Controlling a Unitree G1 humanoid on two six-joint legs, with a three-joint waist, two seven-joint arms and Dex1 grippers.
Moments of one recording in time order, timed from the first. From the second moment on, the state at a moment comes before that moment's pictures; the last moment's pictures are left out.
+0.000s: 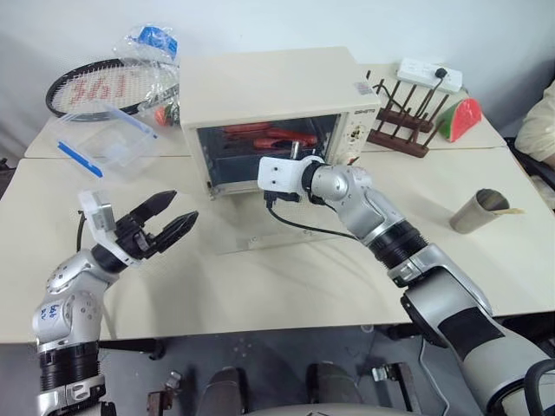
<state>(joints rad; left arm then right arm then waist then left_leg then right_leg) -0.22 0.49 0.43 -0.03 -0.67 0.36 -0.92 -1.11 -0.29 0.54 0.57 -0.44 0.08 0.51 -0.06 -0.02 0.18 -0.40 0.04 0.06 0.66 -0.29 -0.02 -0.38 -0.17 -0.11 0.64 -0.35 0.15</state>
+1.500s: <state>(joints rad) -0.22 0.48 0.38 -0.02 -0.68 0.32 -0.84 -1.23 -0.22 0.52 0.83 -0.57 -0.03 0.45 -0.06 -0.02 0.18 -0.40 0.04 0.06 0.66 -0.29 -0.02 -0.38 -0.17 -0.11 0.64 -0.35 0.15</state>
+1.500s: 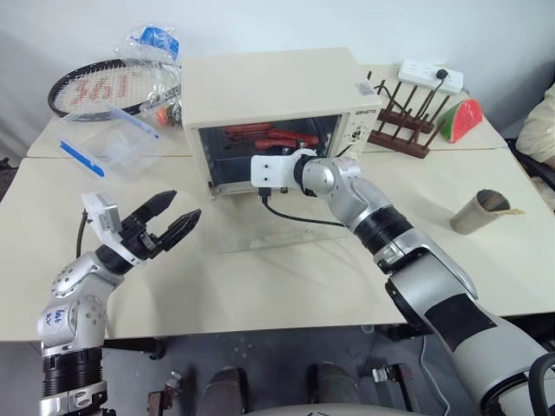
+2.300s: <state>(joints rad) -0.25 0.48 0.37 0.01 -0.66 0.30 -0.84 -1.25 -0.22 0.54 0.85 -0.67 -0.03 0.35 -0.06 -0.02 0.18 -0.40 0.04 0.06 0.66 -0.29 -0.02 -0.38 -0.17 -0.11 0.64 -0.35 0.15</state>
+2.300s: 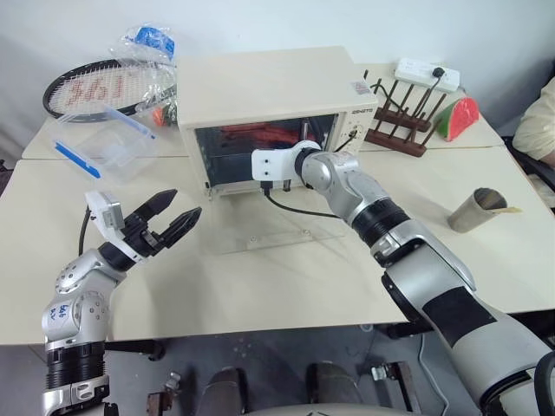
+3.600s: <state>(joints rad) -0.35 0.53 0.37 0.10 -0.70 0.48 -0.85 -0.64 -0.43 0.50 -0.20 -0.84 0.16 0.62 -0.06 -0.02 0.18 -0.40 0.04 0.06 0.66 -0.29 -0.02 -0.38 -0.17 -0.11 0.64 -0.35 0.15</state>
